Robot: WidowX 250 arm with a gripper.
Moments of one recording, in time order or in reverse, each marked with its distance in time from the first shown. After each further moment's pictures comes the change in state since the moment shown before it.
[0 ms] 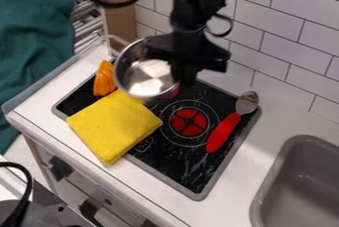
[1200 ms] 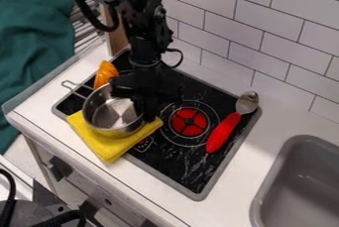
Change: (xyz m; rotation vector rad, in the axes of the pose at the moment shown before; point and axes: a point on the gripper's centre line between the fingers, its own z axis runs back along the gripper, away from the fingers) arm -0.014 0.062 -0.077 0.012 0.221 0.144
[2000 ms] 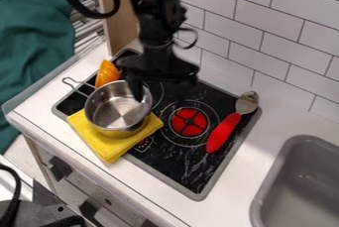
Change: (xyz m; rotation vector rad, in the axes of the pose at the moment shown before) arm -0.011 -0.036 0.051 -0.043 -0.105 -0.088
